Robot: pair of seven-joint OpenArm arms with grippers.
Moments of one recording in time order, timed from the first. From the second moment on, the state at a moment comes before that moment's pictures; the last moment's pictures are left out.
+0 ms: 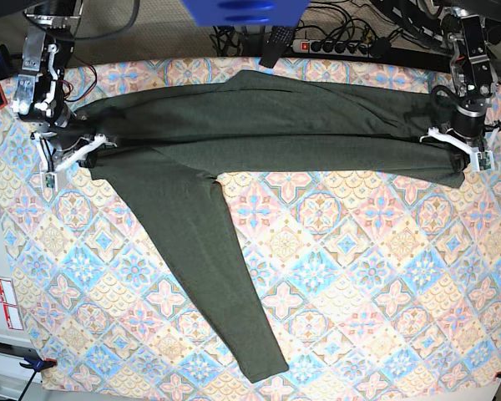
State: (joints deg) left arm 24.7 -20.0 -23.3 88.6 -17.5 -7.7 16.6; right arm -19.1 17.7 17.7 98.5 28.0 9.6 -47.5
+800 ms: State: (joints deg) left arm 23.5 -20.0 -23.0 80.1 -17.3 -7.5 16.8; right arm -22.5 17.7 17.3 98.9 27.5 9.6 -47.8
